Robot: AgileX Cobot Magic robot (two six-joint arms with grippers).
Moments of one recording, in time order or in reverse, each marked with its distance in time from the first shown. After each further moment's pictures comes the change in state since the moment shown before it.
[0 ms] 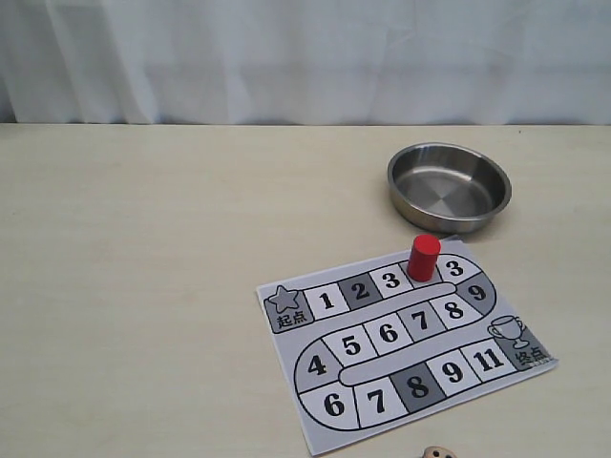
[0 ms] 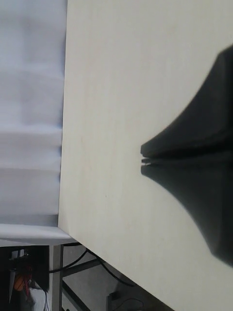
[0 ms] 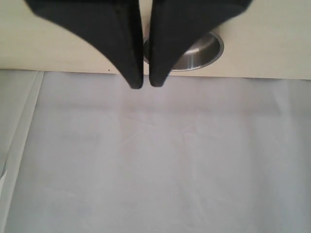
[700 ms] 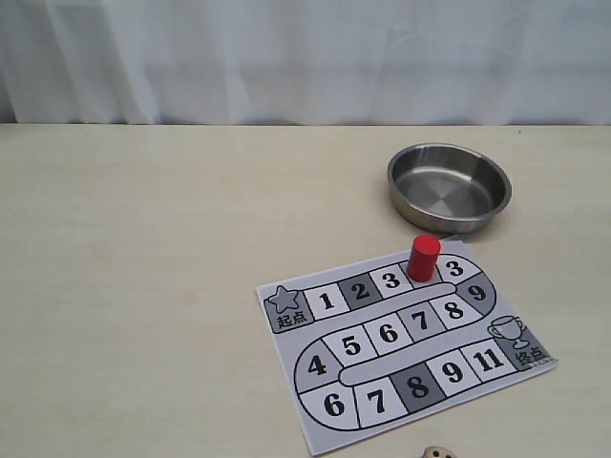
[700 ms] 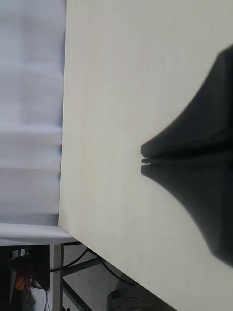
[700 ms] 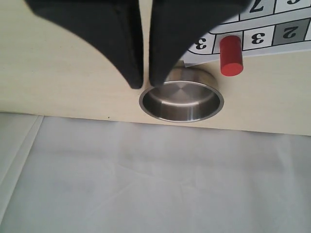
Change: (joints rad) left arm 0.000 0.000 0.000 0.005 0.000 0.000; right arm 0.000 0.000 0.002 -0.050 0.177 0.003
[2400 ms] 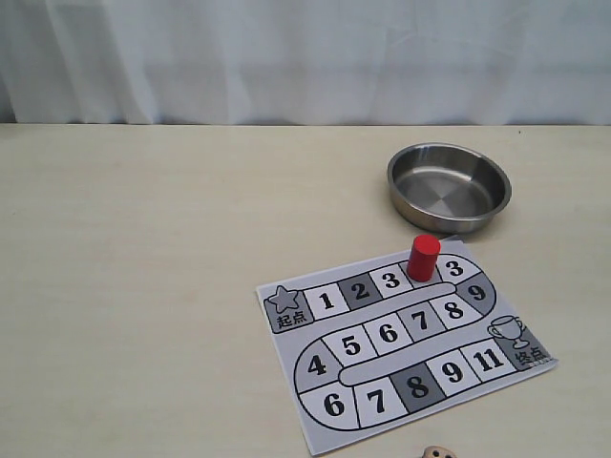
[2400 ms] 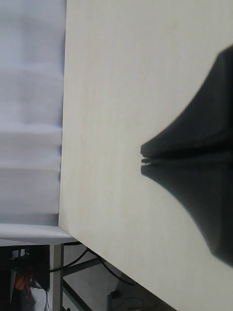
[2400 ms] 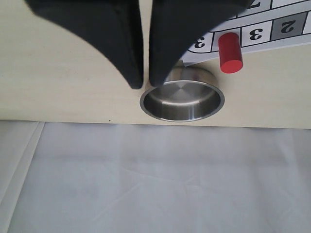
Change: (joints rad) left arm 0.000 0.000 0.000 0.000 0.000 0.000; right arm 0.000 0.000 0.000 -0.120 0.002 0.165
